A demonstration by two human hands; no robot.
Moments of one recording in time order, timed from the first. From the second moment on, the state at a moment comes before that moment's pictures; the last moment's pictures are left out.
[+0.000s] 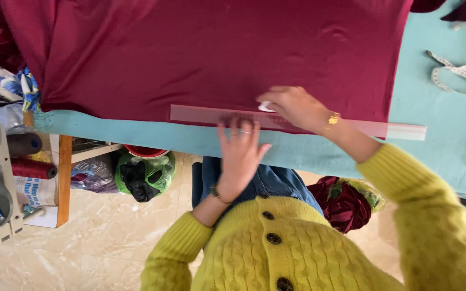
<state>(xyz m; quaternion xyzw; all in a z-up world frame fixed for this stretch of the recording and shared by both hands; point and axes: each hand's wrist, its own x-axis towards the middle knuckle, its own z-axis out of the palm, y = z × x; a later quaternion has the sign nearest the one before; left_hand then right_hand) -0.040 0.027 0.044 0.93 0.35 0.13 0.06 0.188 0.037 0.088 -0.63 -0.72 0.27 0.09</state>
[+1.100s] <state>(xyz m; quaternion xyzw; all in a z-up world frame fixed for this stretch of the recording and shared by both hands) 0.113 -0.083 0.024 0.98 0.19 0.01 0.11 0.319 -0.090 0.052 -0.61 -0.77 0.12 0.11</state>
